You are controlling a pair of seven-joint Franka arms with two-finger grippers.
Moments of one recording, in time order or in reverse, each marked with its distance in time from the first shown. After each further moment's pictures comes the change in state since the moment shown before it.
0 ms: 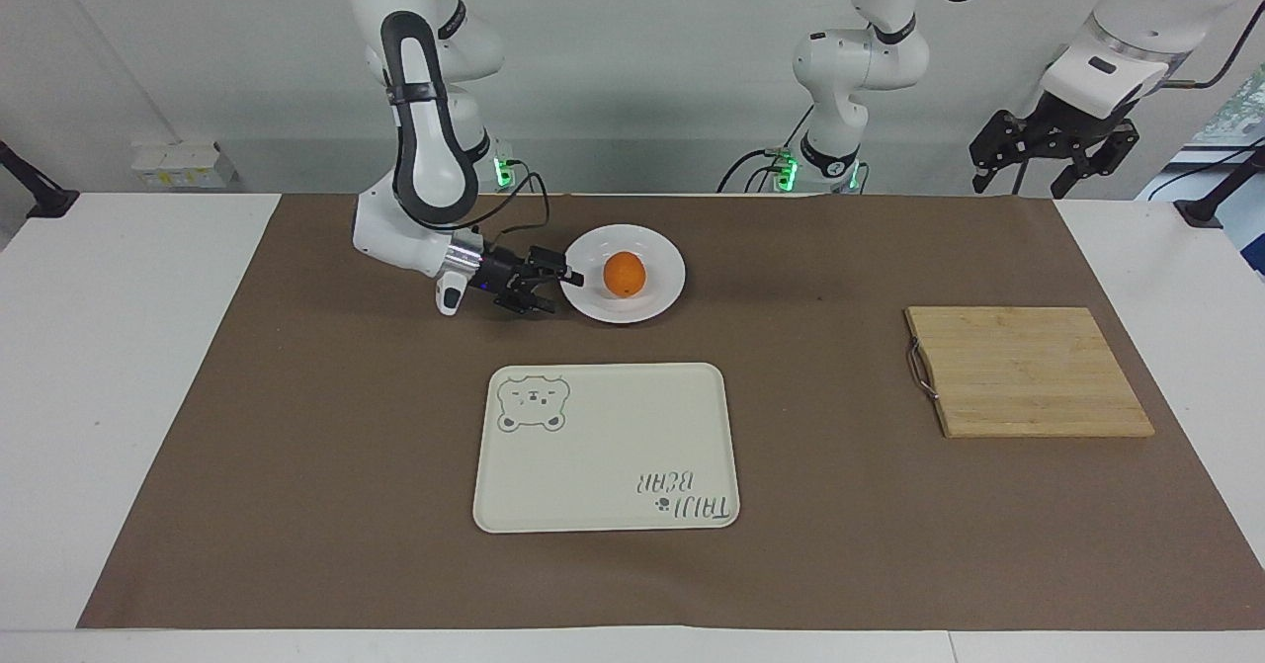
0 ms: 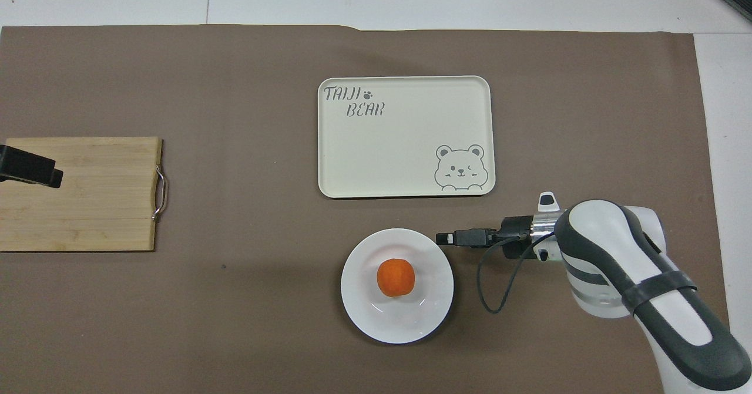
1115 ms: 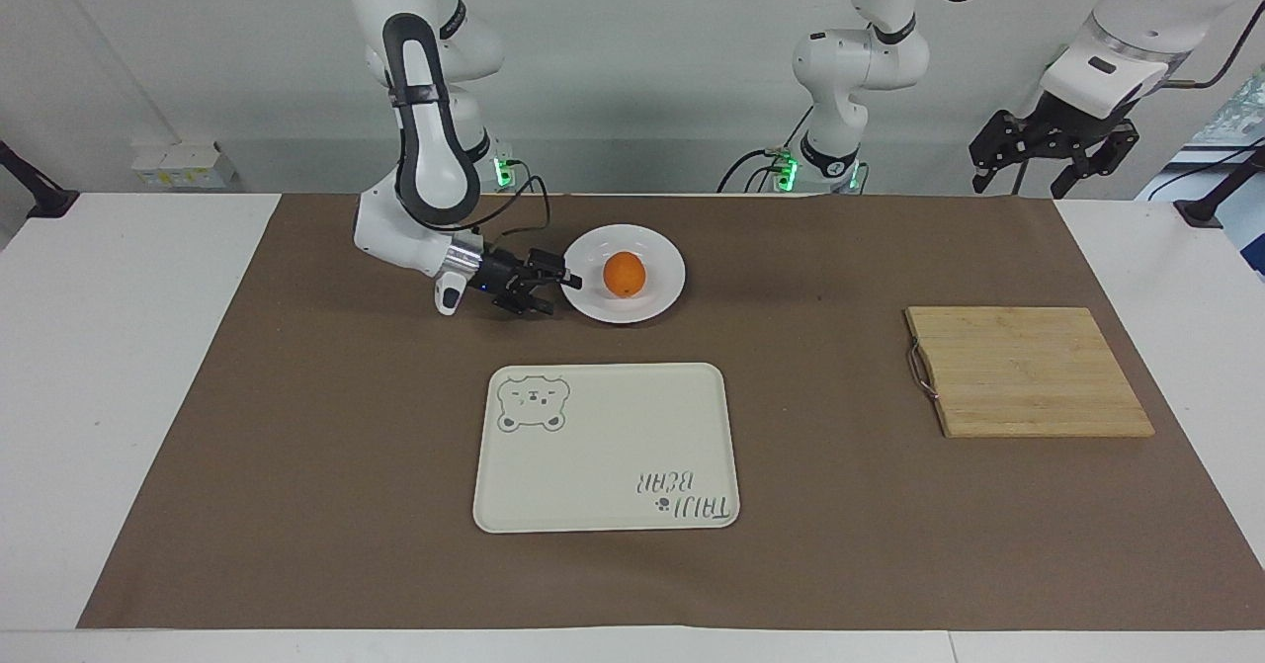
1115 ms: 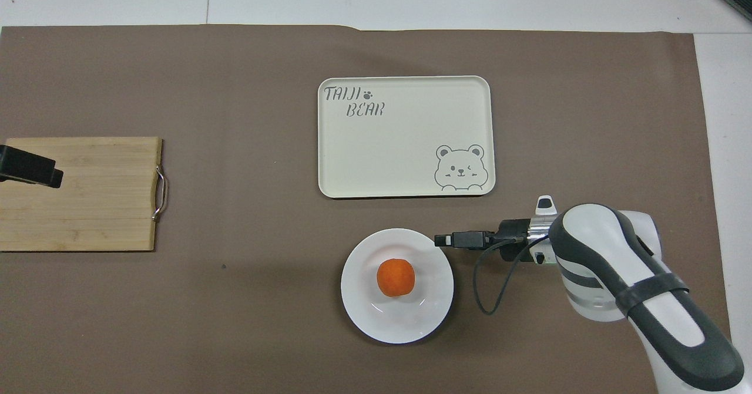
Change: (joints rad) left arm 0.000 0.000 0.000 0.000 0.000 0.000 0.000; right arm 0.000 0.000 -0.001 -0.009 0.000 0.010 0.000
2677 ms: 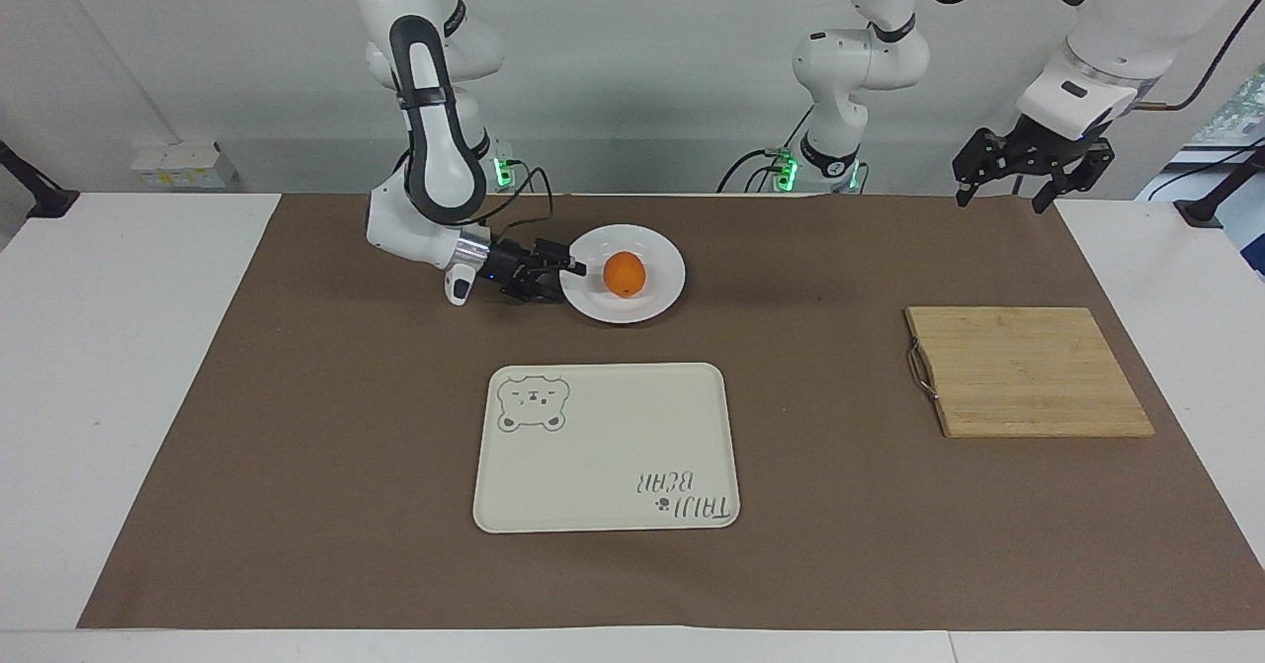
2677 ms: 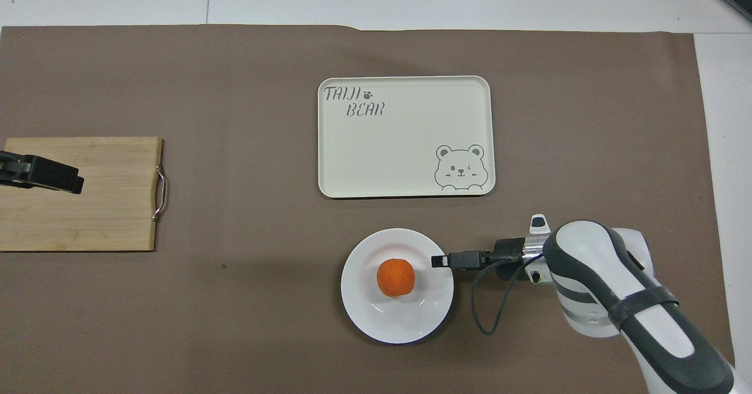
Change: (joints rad) left arm 0.000 -0.038 -0.016 -0.114 -0.001 0.076 -0.001; right arm 0.034 -0.032 0.006 -0.094 0.039 -0.015 -0.028
